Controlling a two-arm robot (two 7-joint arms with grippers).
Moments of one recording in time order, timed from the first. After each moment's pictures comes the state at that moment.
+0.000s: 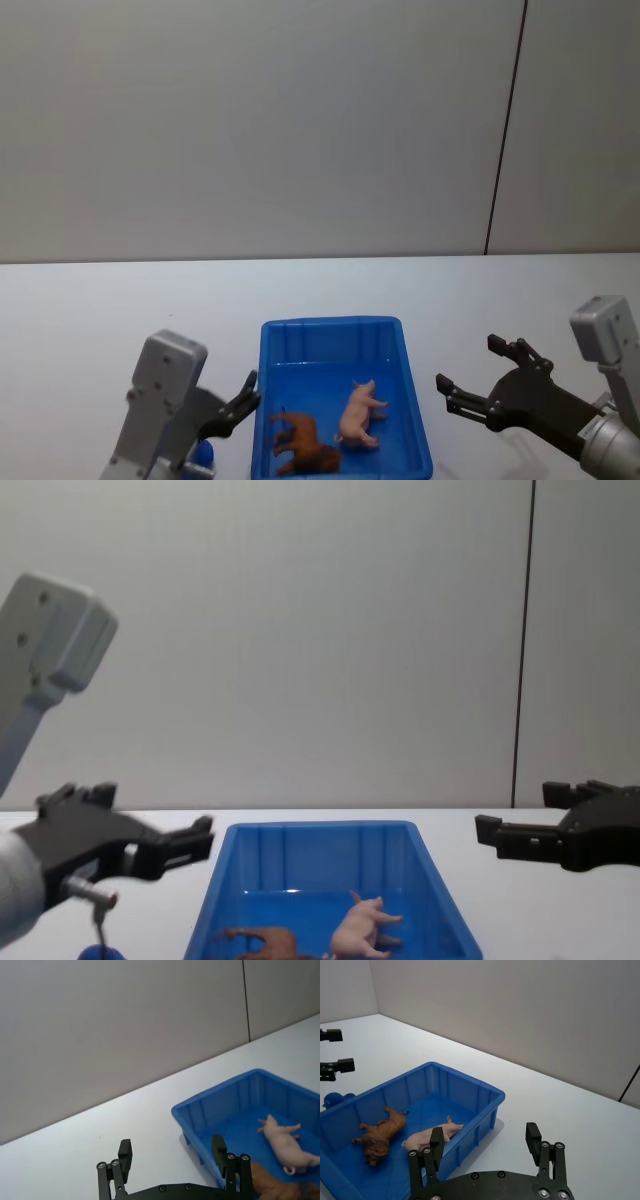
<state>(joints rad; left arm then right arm) -0.09 0.48 0.43 -1.70 -0.25 0.12 0.17 0.15 0.35 -0.24 -1.56 0.24 0.11 0.45</state>
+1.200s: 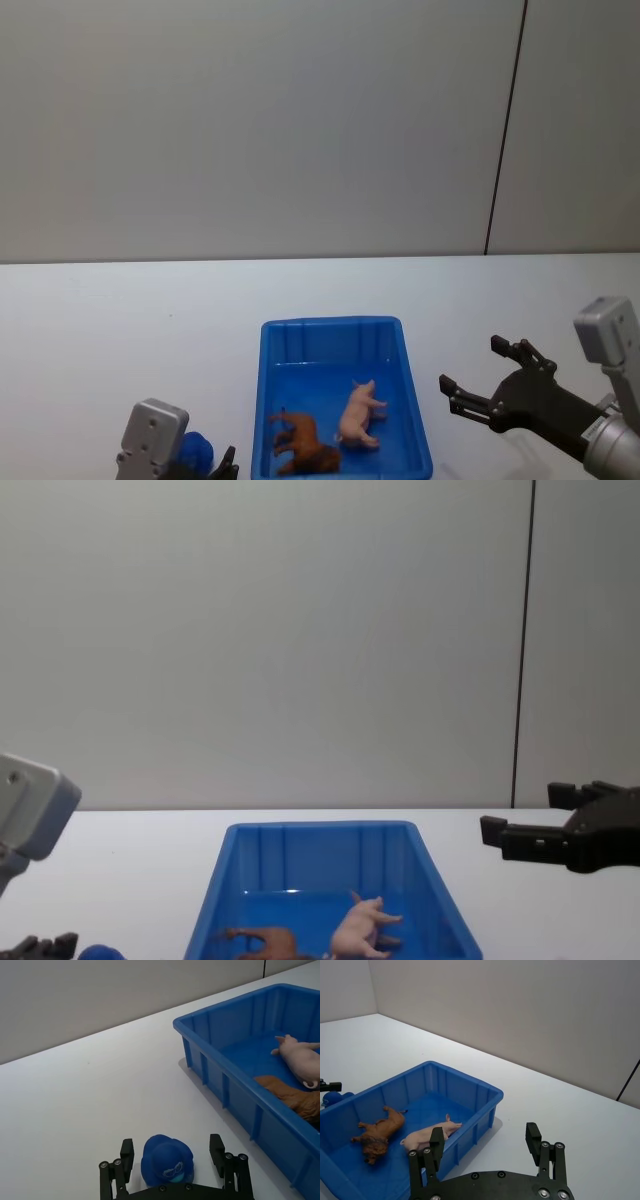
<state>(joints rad) -0.04 0.46 0.42 -1.54 -0.30 0.10 0.15 0.14 0.35 -0.24 -1.56 0.24 0.10 0.45</state>
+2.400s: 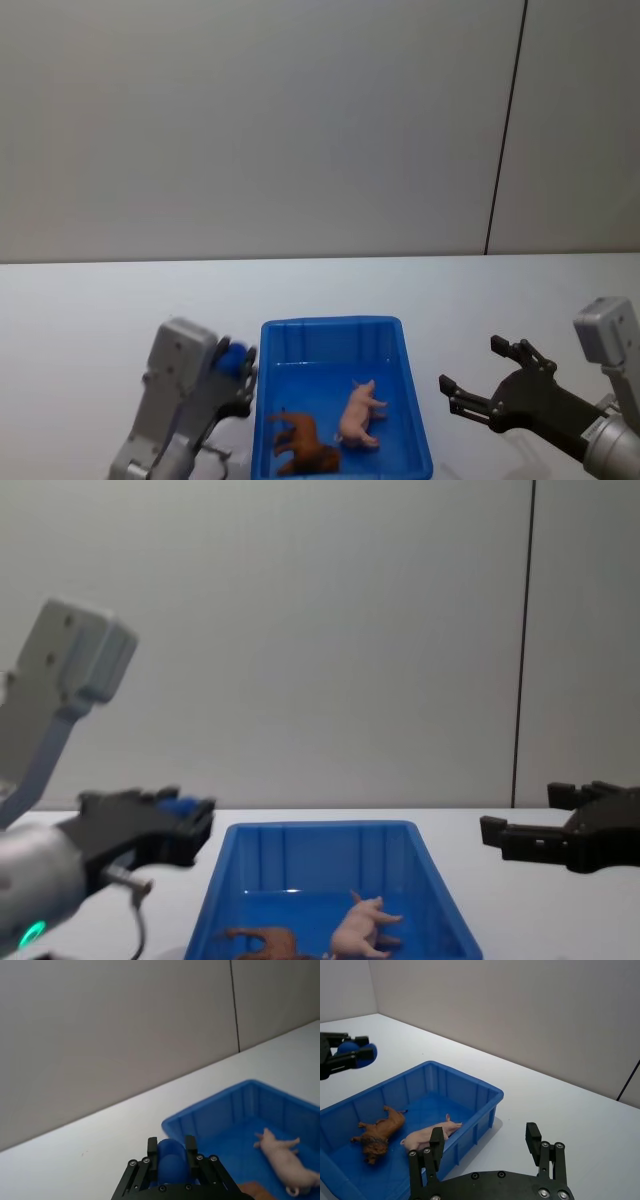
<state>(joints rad) -0.17 0.38 0.39 -1.55 -0.20 0.03 0.03 0.14 0.35 -0.24 -1.56 0.24 0.10 0.45</state>
